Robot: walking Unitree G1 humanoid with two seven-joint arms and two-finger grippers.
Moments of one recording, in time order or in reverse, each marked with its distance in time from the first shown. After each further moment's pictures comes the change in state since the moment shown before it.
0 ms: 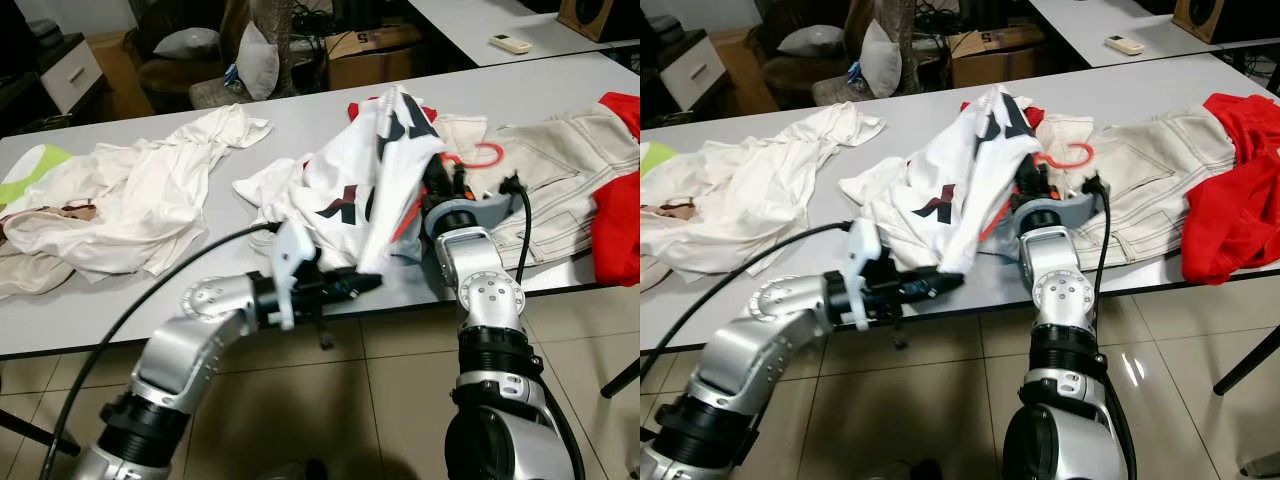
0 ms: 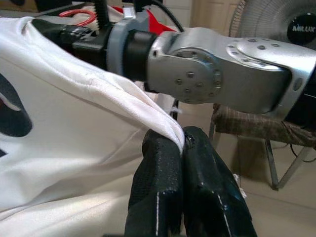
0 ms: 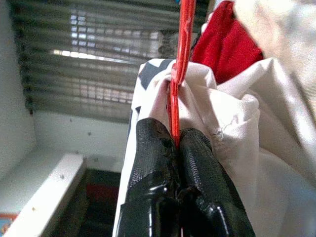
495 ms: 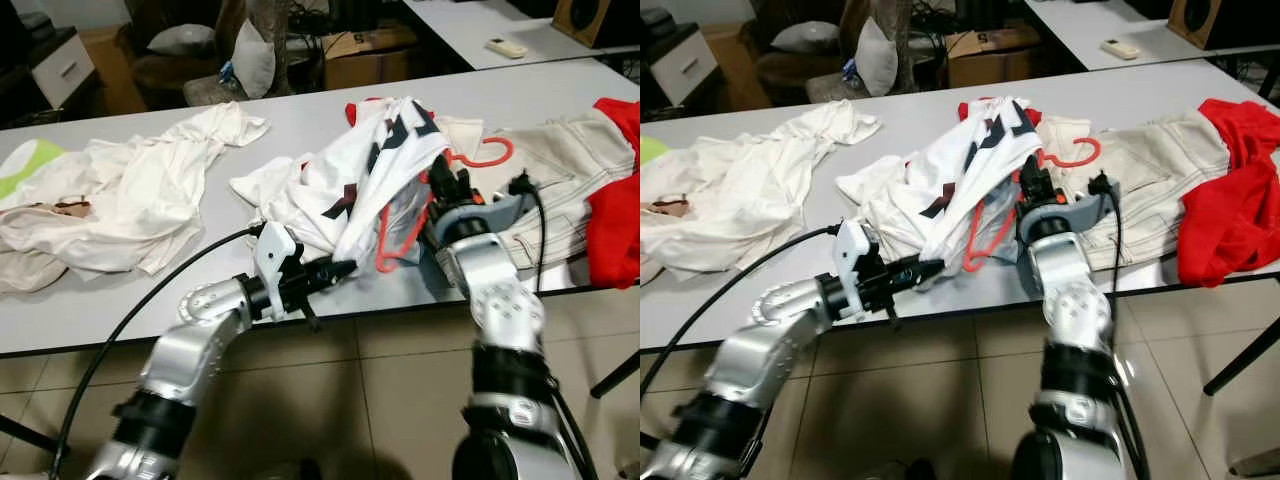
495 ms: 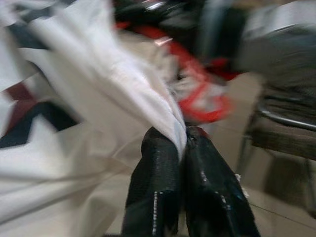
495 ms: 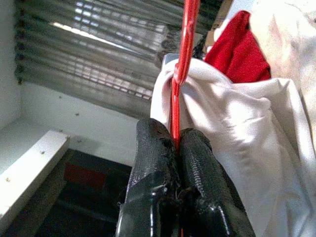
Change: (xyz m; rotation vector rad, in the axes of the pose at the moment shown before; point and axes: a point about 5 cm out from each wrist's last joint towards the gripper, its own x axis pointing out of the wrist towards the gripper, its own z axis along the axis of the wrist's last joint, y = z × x) left arm -0.013 0.023 -0.018 -0.009 -0.047 0.139; right arm -0.013 0.006 0.005 -0.180 0.034 0.032
